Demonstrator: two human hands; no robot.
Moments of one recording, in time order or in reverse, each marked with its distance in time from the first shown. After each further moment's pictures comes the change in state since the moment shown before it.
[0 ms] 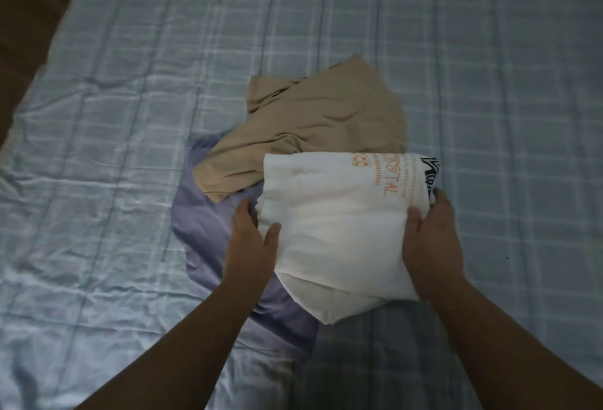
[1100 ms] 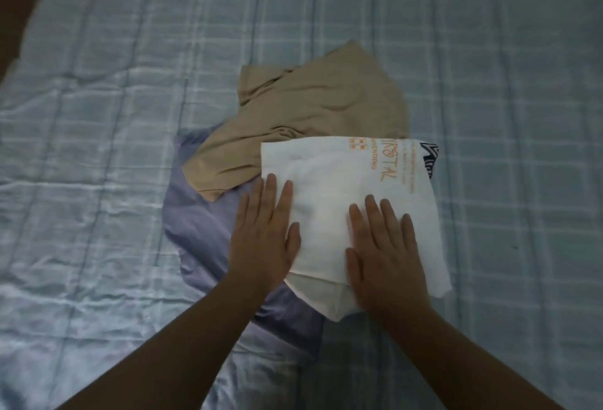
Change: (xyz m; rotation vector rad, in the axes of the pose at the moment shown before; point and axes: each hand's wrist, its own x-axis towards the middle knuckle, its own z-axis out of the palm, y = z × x) left_hand 0.011 -0.005 0.009 0.655 -0.100 0.609; right_hand -0.064 -0.013 0.037 -0.581 -0.192 -0.550
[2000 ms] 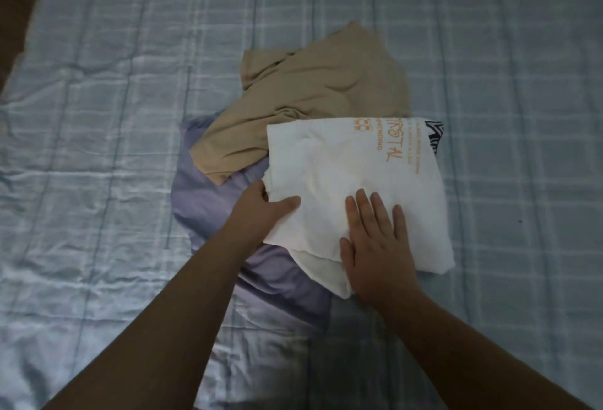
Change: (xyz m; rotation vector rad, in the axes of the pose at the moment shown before) left_hand 0.017 -0.010 -0.036 -1.182 -0.270 -0.647; right_hand -0.013 -0.019 0.023 -0.039 -0.074 0.006
